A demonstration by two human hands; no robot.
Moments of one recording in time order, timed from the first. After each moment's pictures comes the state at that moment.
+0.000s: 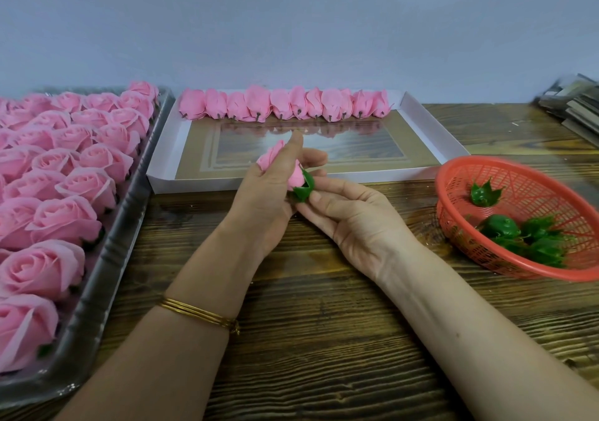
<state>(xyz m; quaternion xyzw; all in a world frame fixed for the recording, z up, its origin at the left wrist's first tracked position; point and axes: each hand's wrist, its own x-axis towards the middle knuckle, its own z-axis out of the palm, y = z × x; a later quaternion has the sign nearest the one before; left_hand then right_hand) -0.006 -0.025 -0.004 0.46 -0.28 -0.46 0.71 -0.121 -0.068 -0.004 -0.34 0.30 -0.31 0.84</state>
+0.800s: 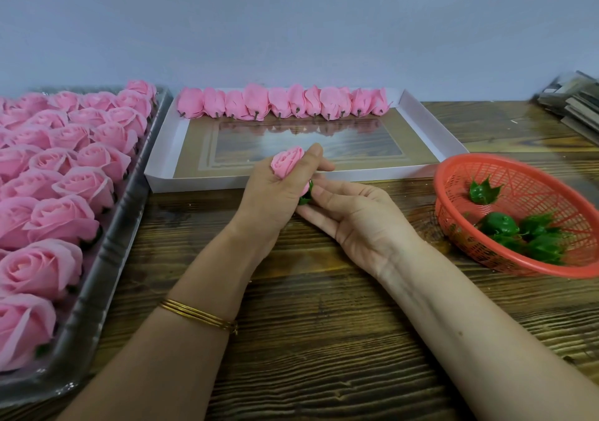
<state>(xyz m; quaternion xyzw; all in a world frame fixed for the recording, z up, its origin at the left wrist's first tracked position) -0.013 -0.023 -0.010 0.56 -0.38 -0.35 0.65 -0.125 -0.069 -0.001 -0.37 0.30 -0.29 0.83</state>
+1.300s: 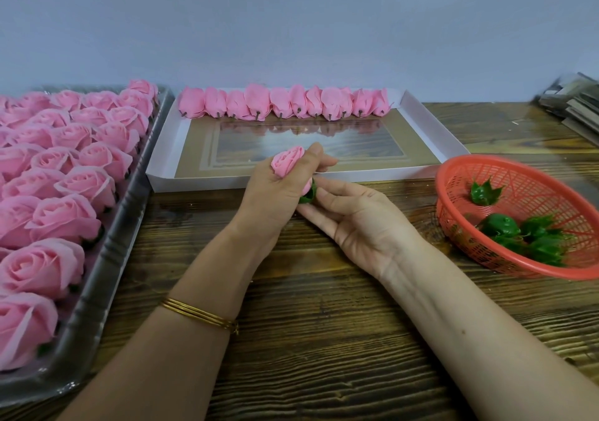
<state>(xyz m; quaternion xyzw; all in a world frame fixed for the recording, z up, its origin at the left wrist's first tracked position) -0.011 -0.025 -0.011 0.55 -0.36 -0.36 0.66 -0.124 -0.071 -0.002 -0.34 0.28 -0.28 0.85</state>
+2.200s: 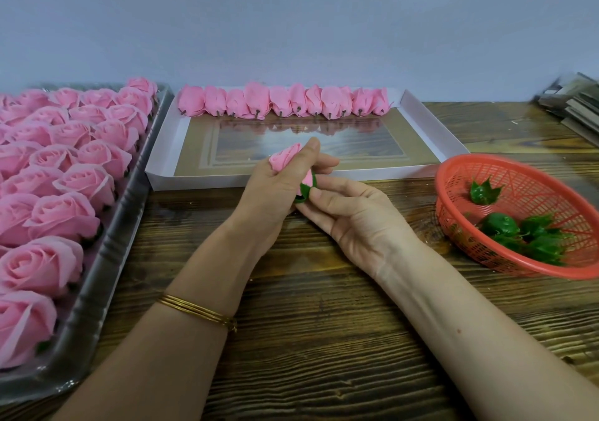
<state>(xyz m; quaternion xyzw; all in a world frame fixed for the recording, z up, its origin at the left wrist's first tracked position) -0.009 -0.027 -0.010 0.53 -0.33 -0.42 0.66 -0.122 -0.069 -0.003 -0.34 0.28 -0.30 0.85</state>
